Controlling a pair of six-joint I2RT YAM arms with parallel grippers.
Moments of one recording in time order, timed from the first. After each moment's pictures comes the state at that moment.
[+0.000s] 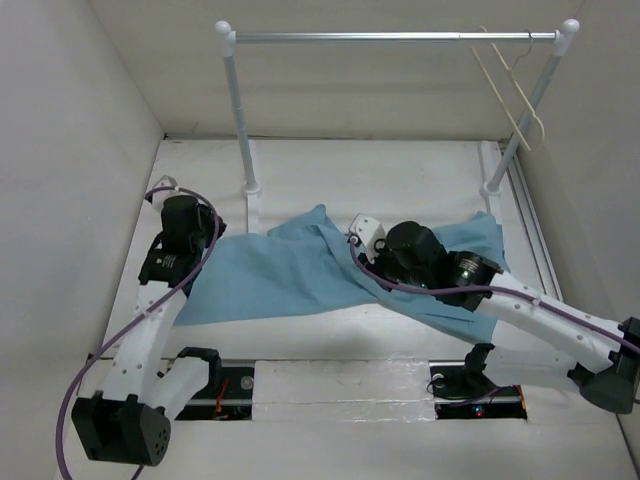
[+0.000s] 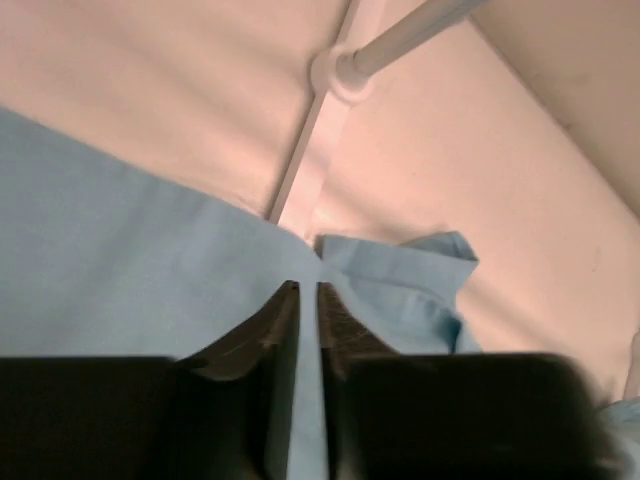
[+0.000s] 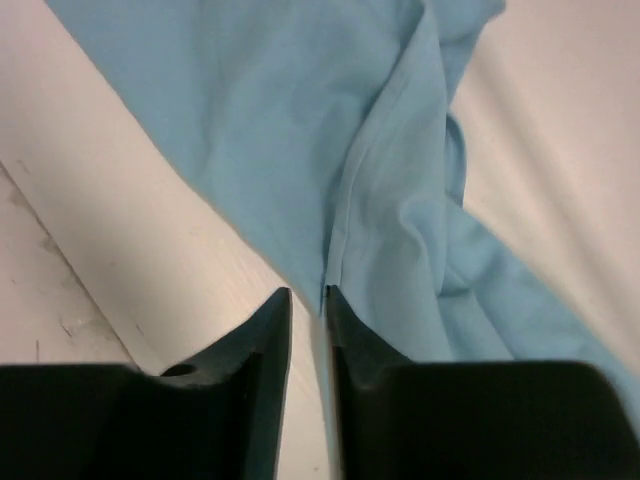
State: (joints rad) left arm -0.11 0.98 0.83 -0.44 -0.19 -0.75; right arm 0.94 1.15 1.06 -0.56 0.11 -0.12
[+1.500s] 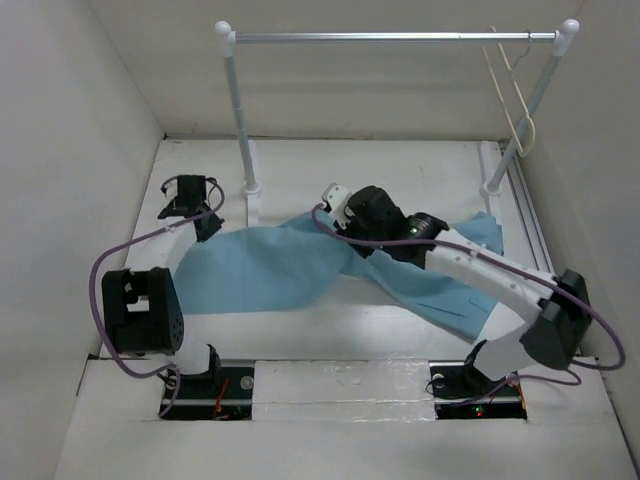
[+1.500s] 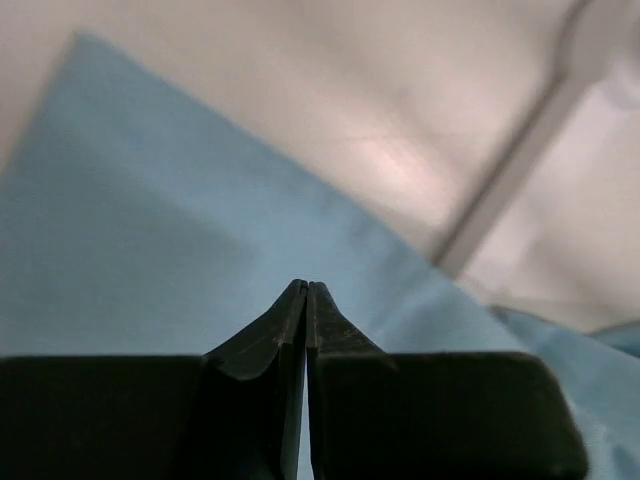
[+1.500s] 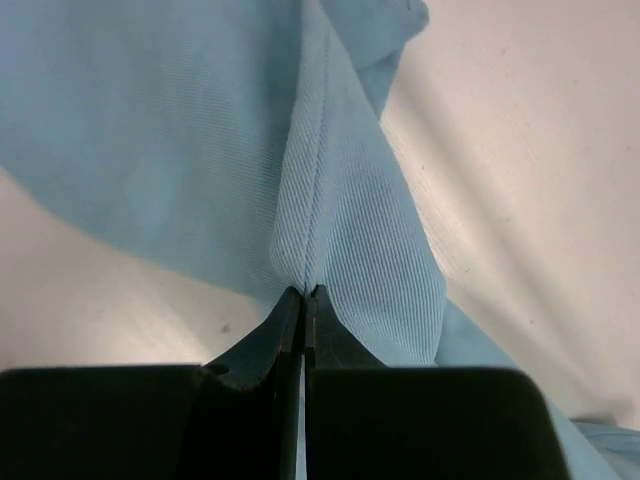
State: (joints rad) left arm 0.02 1.53 0.95 -0.41 -0.19 -0.65; right arm 0.84 1.54 1.30 -0.56 0.15 -0.17
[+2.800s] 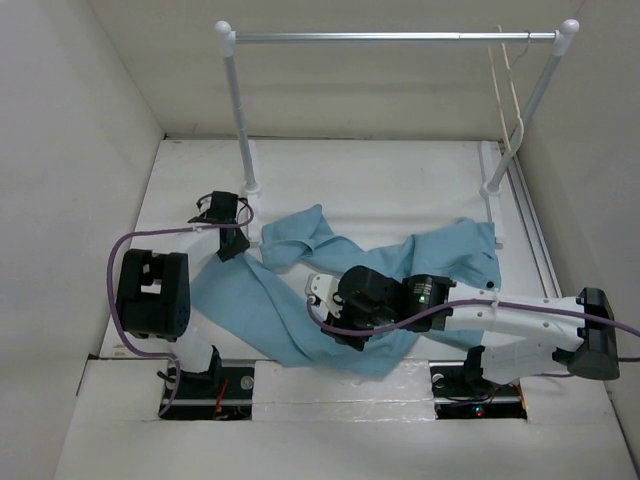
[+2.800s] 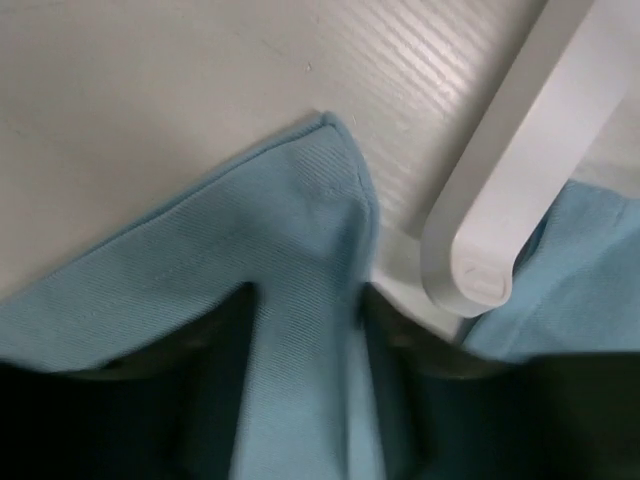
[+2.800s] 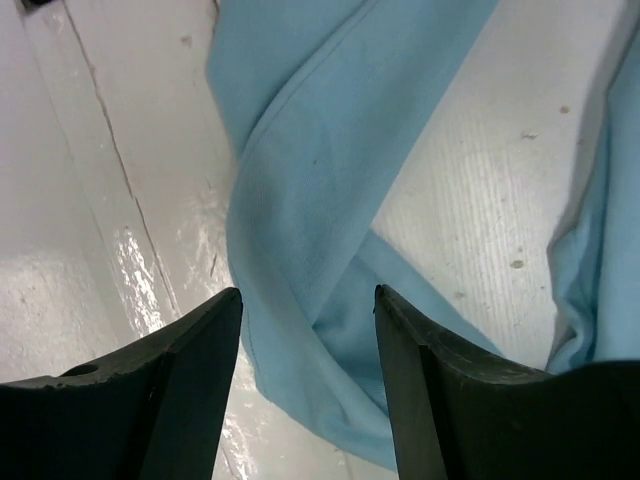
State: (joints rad) left arm -0.14 1.60 0.88 -0.38 -0.20 -0.64; right arm 1.29 1.27 1.05 -0.66 -0.03 0.00
